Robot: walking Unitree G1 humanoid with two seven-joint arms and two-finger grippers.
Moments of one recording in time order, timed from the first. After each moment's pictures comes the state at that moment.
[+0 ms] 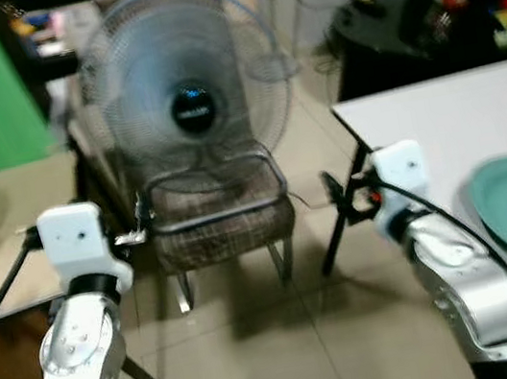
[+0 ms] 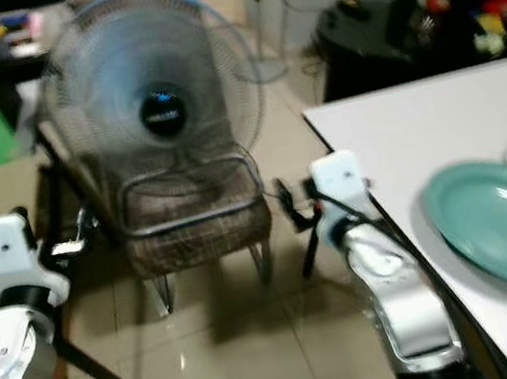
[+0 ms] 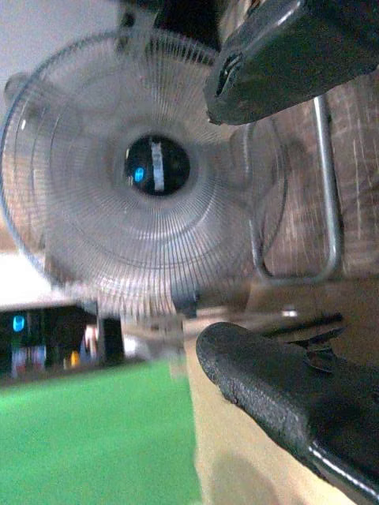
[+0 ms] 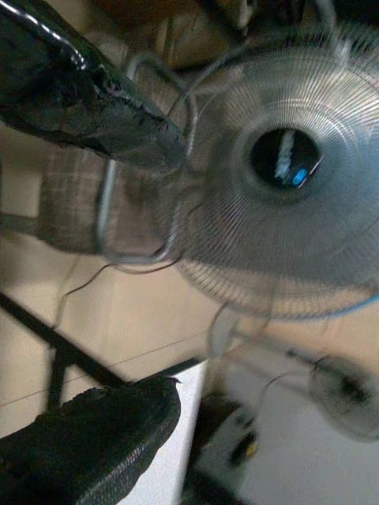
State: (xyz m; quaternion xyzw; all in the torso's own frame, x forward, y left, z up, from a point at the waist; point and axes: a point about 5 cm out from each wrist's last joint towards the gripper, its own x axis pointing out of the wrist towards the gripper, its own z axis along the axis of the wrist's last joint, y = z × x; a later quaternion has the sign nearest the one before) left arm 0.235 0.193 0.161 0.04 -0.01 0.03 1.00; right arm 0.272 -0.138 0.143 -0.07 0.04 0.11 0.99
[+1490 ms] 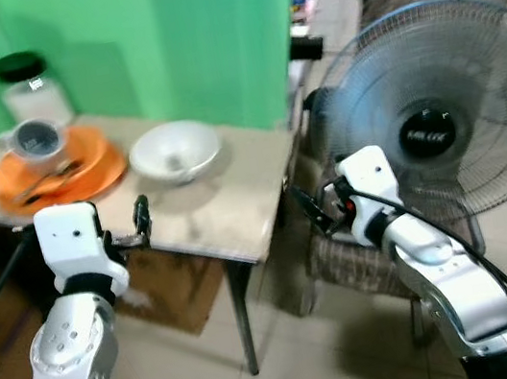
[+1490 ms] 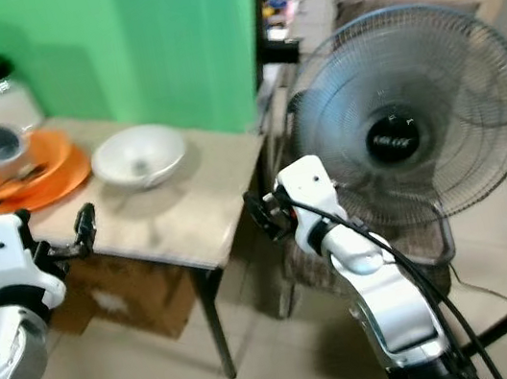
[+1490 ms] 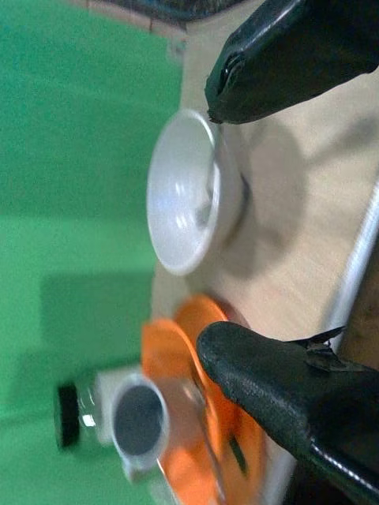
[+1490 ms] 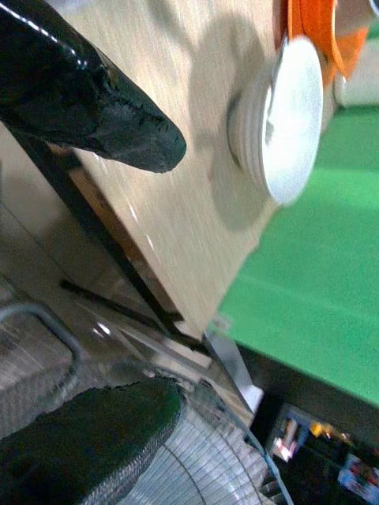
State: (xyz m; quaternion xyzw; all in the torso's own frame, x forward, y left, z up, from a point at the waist) left arm 0.237 0.190 0.163 0.03 0.01 -0.01 1.00; right arm 0.272 -0.119 0.138 -0.09 0.06 0.19 0.98
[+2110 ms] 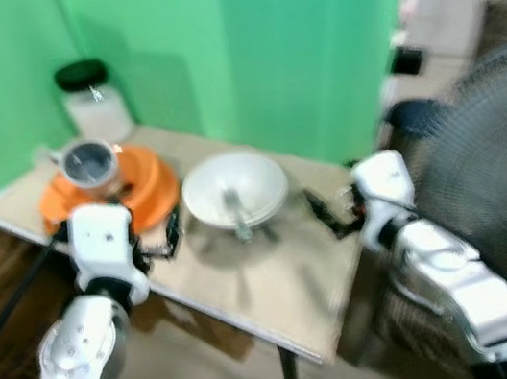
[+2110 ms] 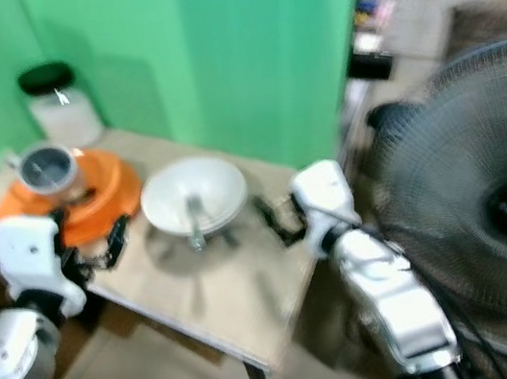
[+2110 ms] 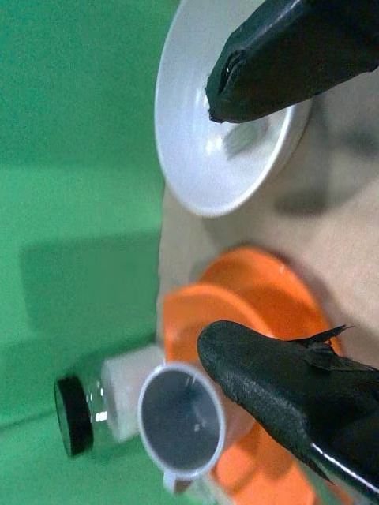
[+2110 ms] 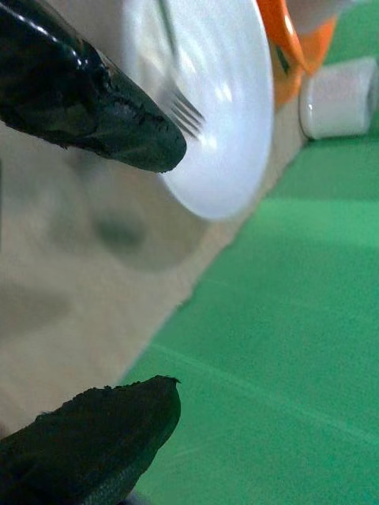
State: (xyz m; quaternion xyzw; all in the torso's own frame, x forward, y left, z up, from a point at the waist) left arm 0.228 0.181 0.162 0.08 0.03 -0.08 0.99; right arm 0.270 -0.129 0.131 -0.05 0.06 0.18 0.98
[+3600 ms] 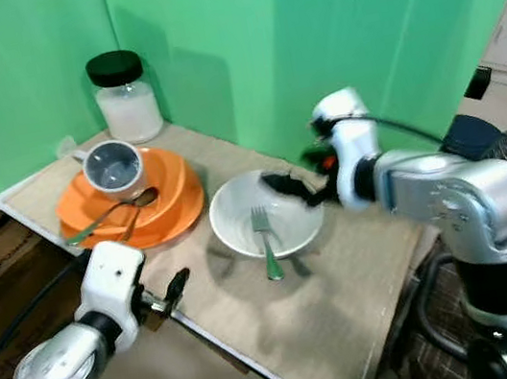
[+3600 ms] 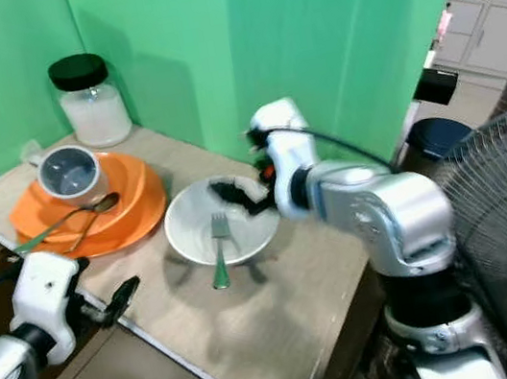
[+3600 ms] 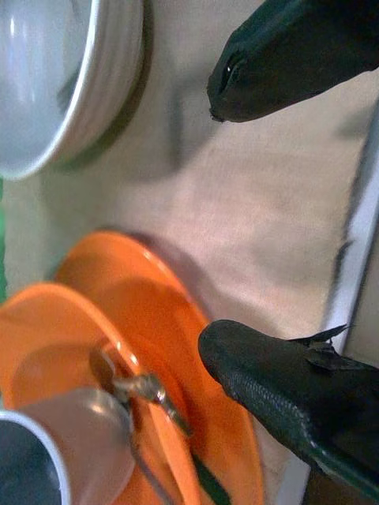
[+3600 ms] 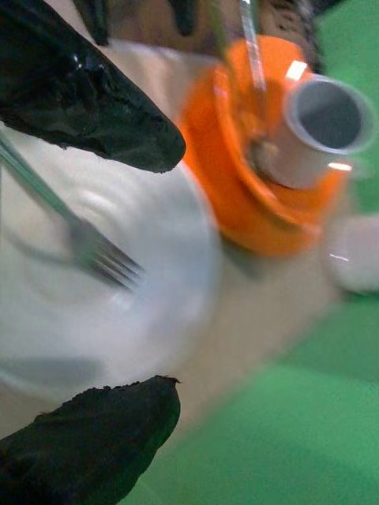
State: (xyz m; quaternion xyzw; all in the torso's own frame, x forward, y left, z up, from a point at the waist) left arm 0.218 0.204 0.124 0.14 0.18 -0.18 0.96; right arm 0.296 -0.103 0.211 0.01 0.19 0.31 0.93
